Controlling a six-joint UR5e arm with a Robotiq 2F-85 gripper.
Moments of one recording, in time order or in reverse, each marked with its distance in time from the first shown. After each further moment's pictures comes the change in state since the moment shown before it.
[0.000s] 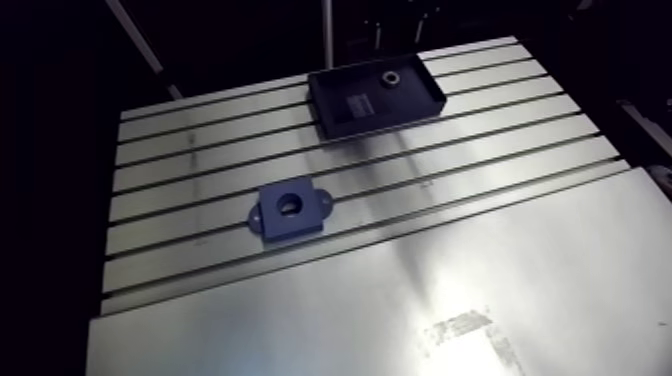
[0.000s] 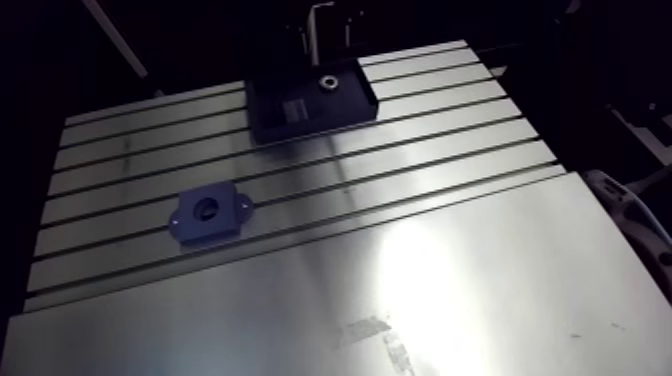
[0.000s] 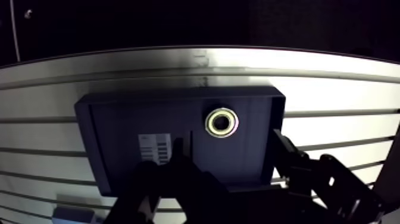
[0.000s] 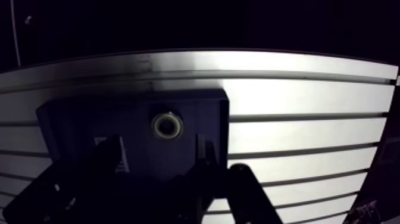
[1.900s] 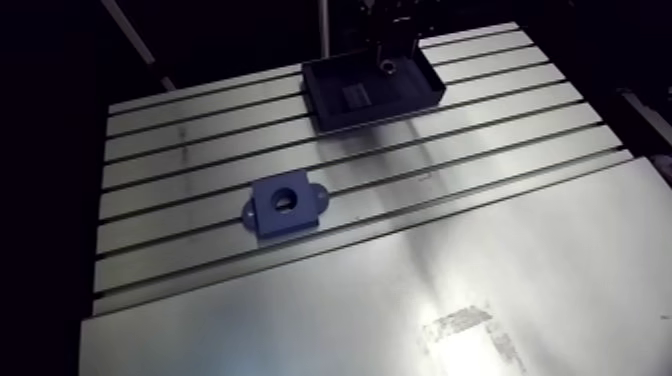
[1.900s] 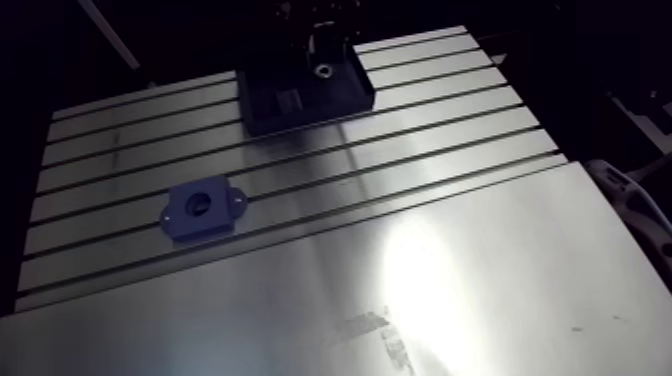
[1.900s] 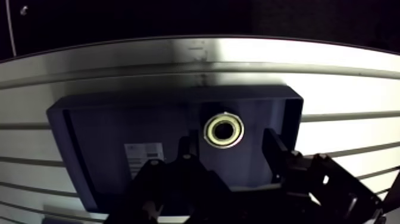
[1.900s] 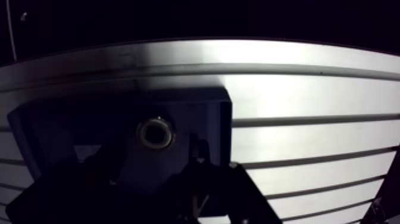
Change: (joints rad) arm -0.013 0.032 0.062 -0.070 0.000 -0.001
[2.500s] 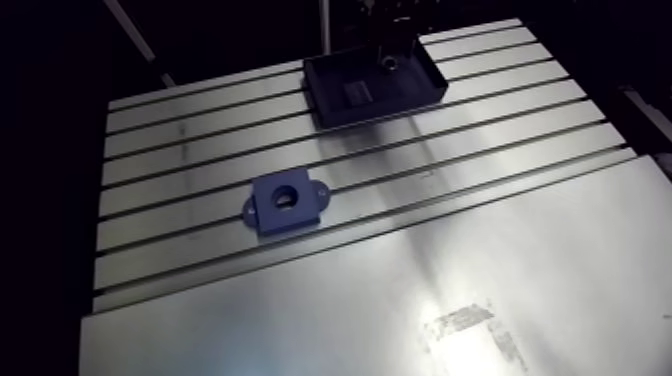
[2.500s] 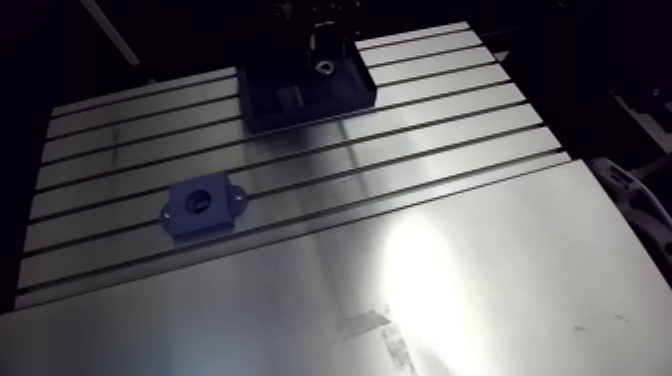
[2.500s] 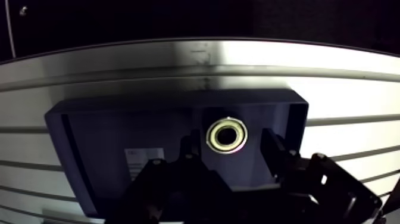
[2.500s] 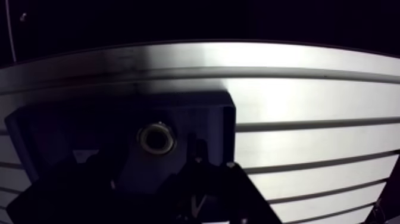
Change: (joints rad) arm 0.003 0.008 0.005 -0.019 -0.001 0.001
